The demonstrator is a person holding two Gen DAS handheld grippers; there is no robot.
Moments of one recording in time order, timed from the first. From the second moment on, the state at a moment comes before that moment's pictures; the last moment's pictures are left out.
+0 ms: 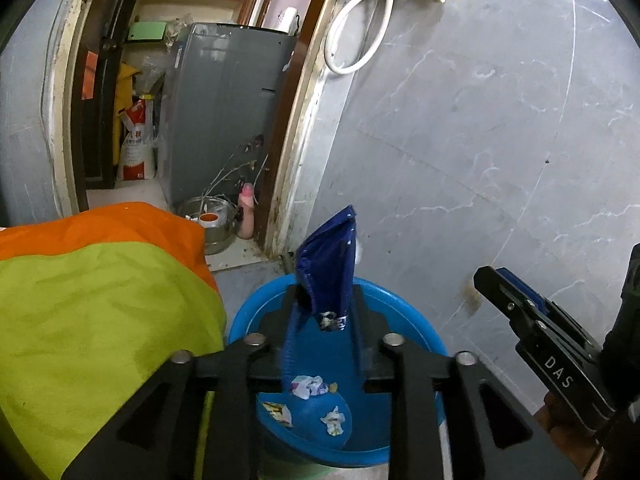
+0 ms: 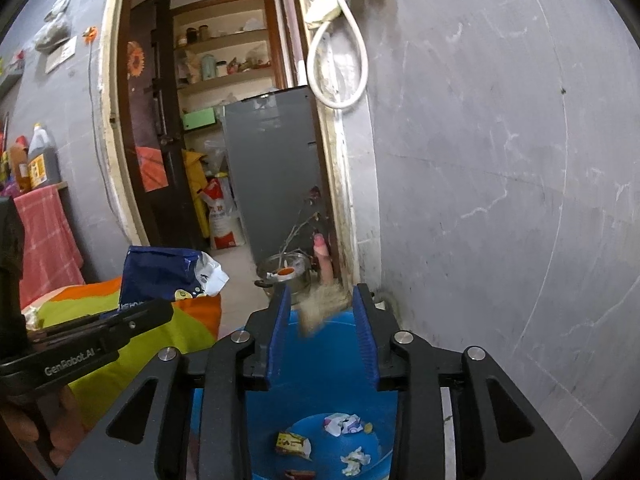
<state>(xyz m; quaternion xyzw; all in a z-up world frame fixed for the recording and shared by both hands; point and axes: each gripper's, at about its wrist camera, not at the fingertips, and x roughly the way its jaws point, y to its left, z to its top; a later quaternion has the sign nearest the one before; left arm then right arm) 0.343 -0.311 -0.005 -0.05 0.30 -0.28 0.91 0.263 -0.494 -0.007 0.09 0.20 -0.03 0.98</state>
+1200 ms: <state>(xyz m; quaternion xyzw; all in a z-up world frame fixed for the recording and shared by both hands) 0.295 -0.210 0.043 -0.06 0.21 -0.15 0.96 0.227 -0.467 0.037 0.10 0.15 -0.02 0.98</state>
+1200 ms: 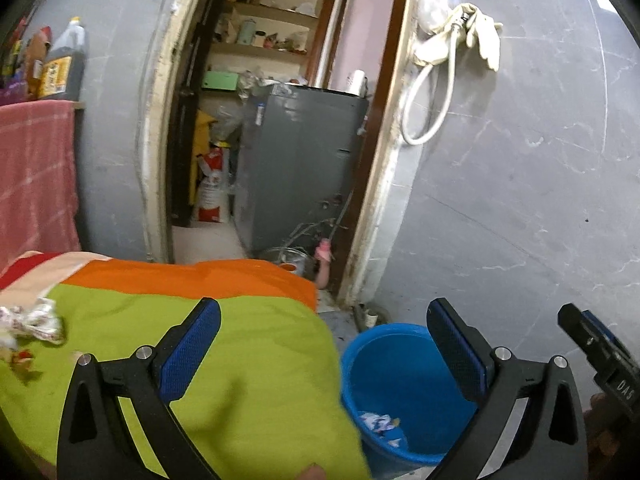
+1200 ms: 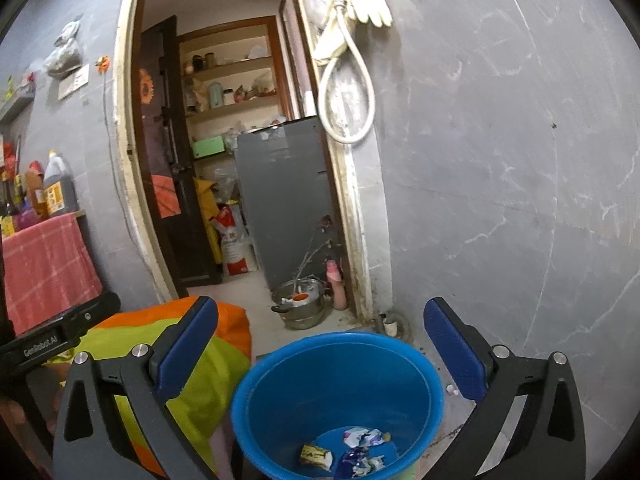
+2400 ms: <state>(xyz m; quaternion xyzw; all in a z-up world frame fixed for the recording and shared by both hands) 0.200 0.054 0.033 -0.08 0.22 0.06 0.97 0.238 -0.221 0.045 0.04 0.19 0.18 0.96</state>
